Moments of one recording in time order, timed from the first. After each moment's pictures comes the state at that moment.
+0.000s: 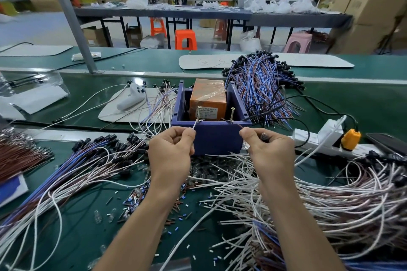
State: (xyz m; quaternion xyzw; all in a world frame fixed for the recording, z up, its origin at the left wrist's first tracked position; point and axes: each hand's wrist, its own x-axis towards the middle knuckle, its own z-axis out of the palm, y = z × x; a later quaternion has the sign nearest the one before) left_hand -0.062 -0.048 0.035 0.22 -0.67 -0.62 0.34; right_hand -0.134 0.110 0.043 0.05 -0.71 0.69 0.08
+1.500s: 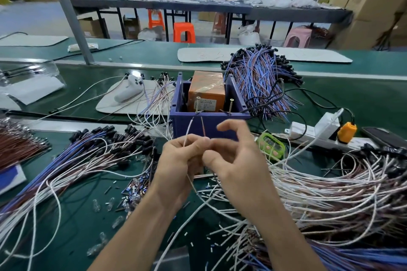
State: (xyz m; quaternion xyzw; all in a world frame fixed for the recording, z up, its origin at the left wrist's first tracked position) left_hand -0.034 -0.027 0.037 0.07 -0.50 -0.85 0.13; right_hand -0.054 0.107 0.074 0.25 -0.75 0.61 -0.07
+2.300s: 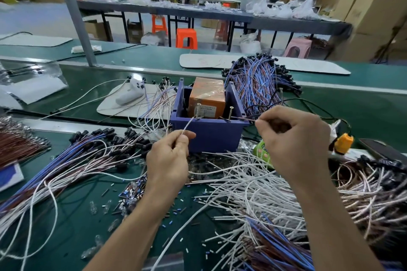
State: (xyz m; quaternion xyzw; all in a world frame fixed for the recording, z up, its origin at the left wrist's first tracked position) left_hand -0.046 -0.043 0.025 0.24 -0.74 -0.55 0.30; right_hand -0.120 0.154 0.109 0.28 -0.82 0.39 0.31
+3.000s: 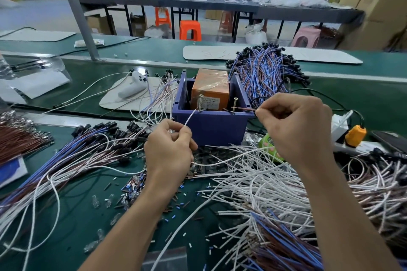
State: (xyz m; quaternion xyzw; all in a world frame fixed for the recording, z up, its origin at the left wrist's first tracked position) left_hand -0.046 -0.042 0.033 0.25 -0.72 -0.55 0.34; right_hand -0.141 0.148 0.105 0.28 -0.83 0.41 0.27
